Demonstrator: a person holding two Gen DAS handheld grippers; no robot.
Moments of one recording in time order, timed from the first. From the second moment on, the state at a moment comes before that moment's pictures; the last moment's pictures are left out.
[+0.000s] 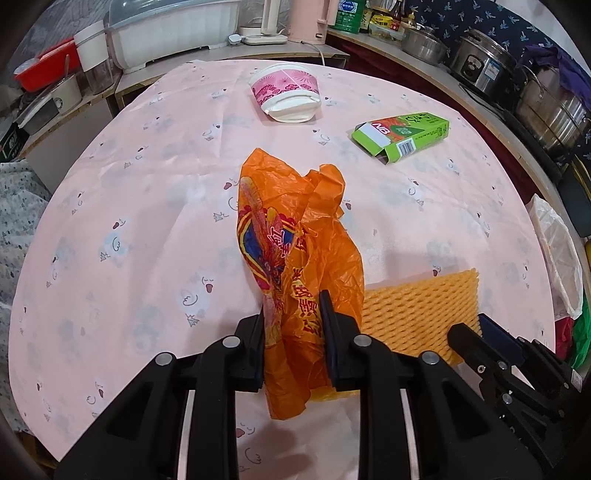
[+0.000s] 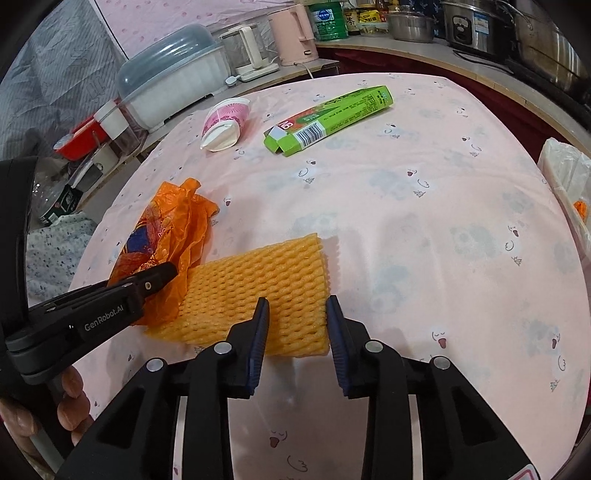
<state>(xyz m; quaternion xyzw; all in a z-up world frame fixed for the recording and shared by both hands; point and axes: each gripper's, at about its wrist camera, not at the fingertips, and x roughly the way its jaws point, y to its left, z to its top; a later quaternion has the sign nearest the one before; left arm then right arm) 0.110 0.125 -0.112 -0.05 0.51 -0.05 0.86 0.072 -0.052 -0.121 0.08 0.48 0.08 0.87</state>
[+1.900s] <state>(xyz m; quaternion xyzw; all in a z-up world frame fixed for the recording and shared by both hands) 0.120 -0.258 -0.014 0.10 0.44 -0.36 0.81 -0.024 -0.412 0.009 0.20 0.24 -0.28 0.91</state>
